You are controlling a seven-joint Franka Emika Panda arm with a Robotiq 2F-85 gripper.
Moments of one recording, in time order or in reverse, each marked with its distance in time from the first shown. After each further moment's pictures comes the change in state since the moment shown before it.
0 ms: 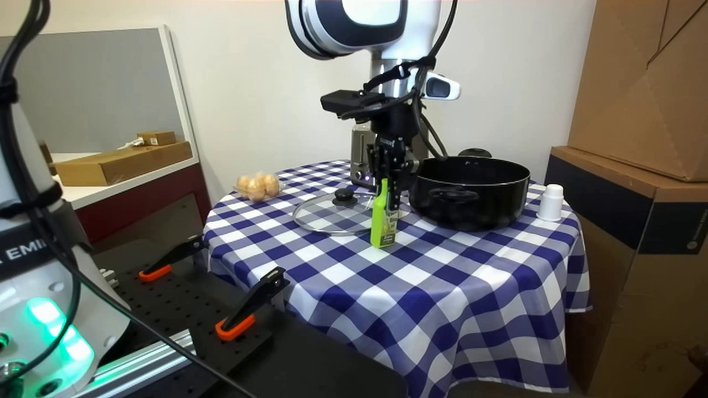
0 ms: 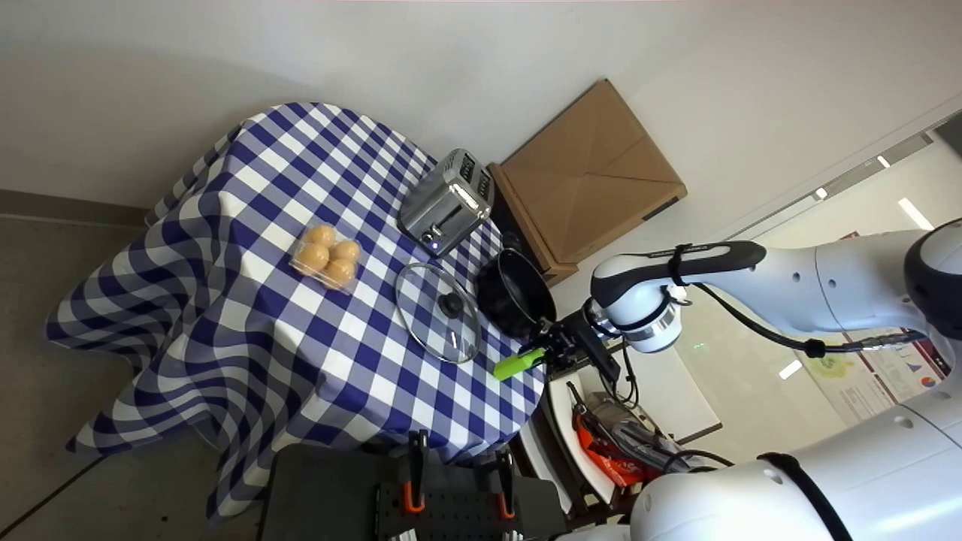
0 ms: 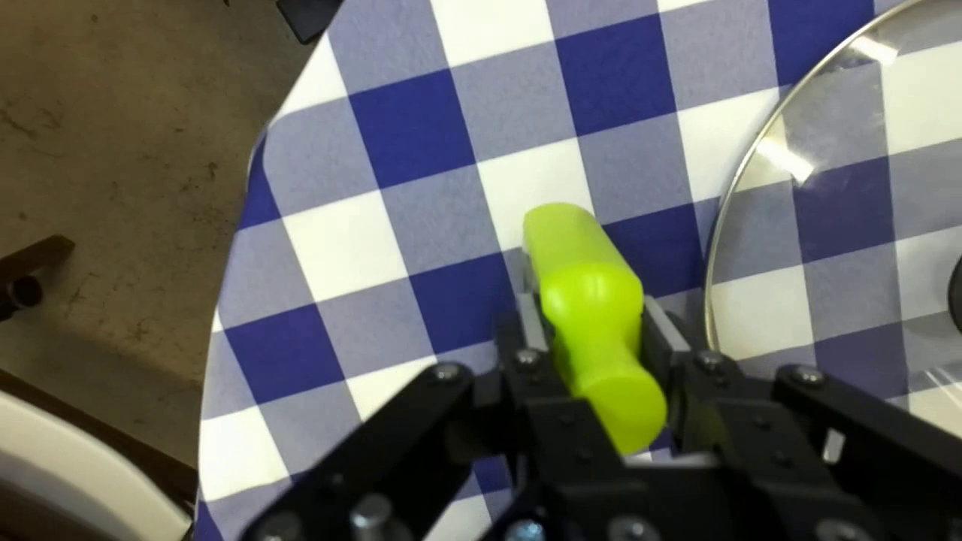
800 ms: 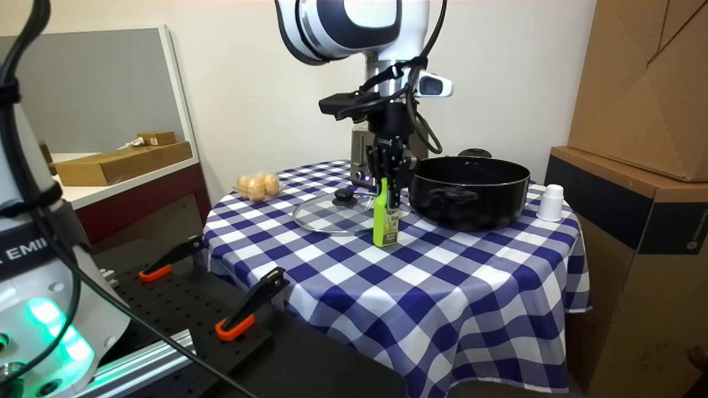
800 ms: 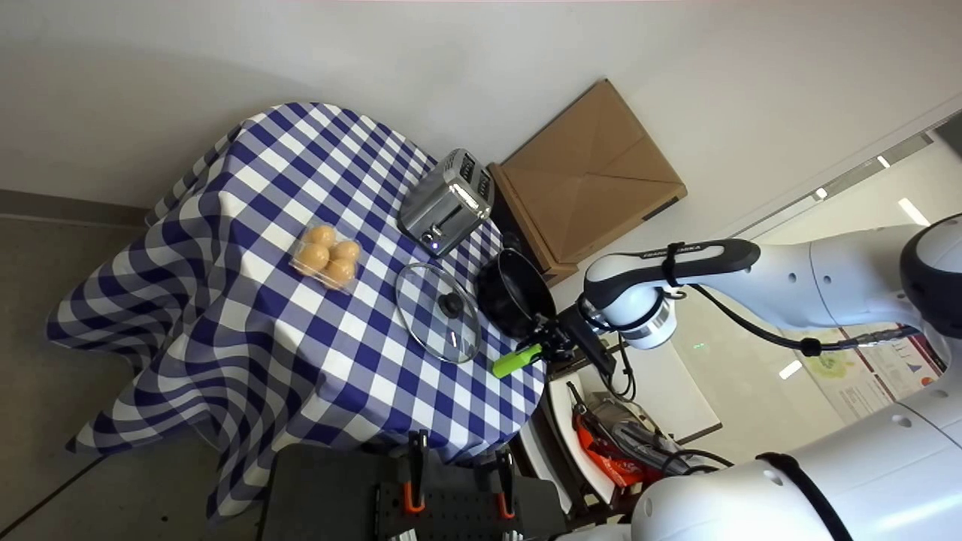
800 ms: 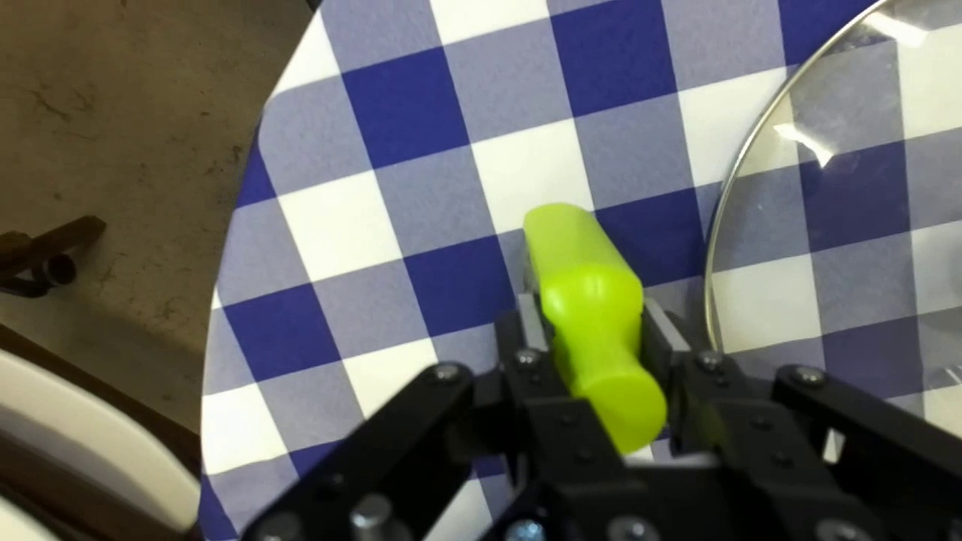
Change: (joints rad) arm 0.027 0.012 0.000 0.004 -0.102 0.029 0.115
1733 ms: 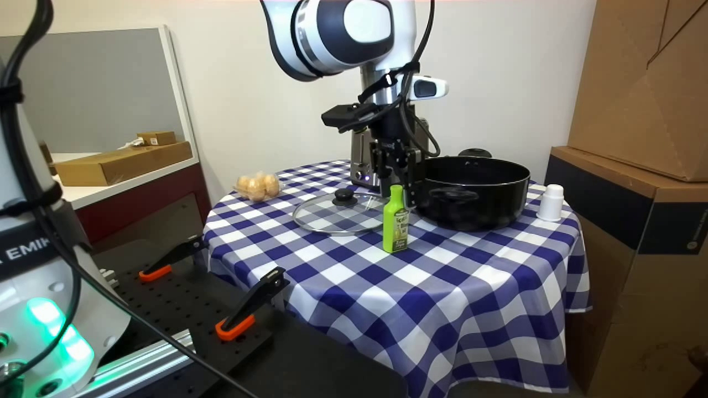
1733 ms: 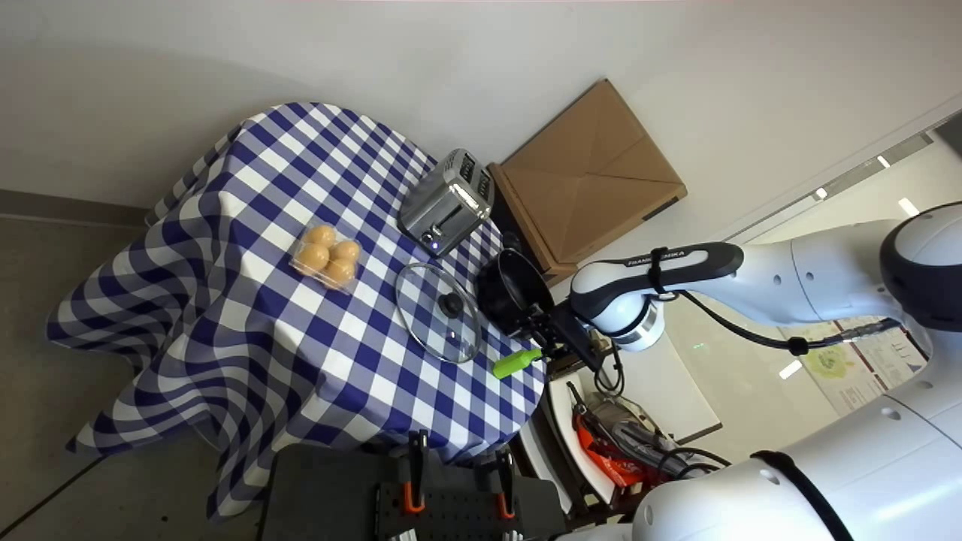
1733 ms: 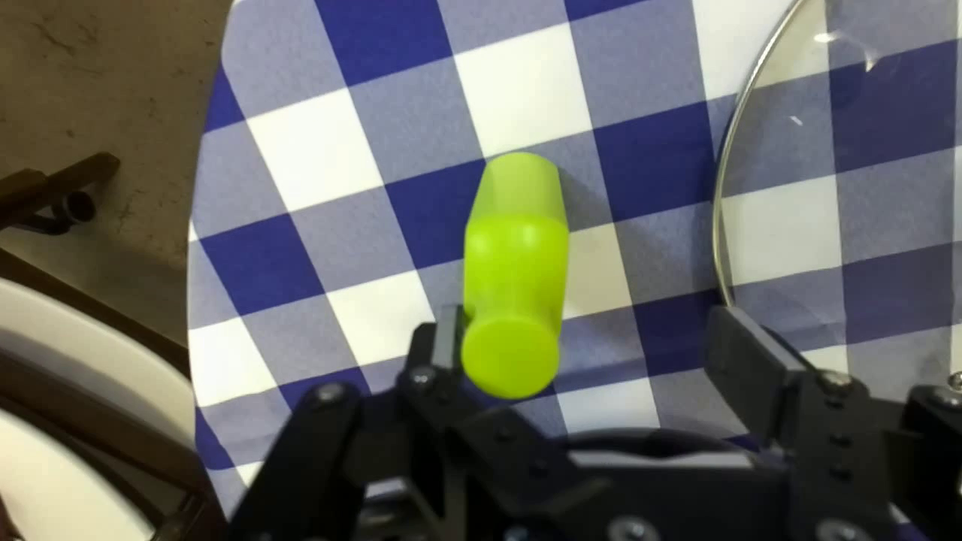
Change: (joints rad) arm 0.041 0.045 -0.015 -0.006 -0.098 0.163 0.138
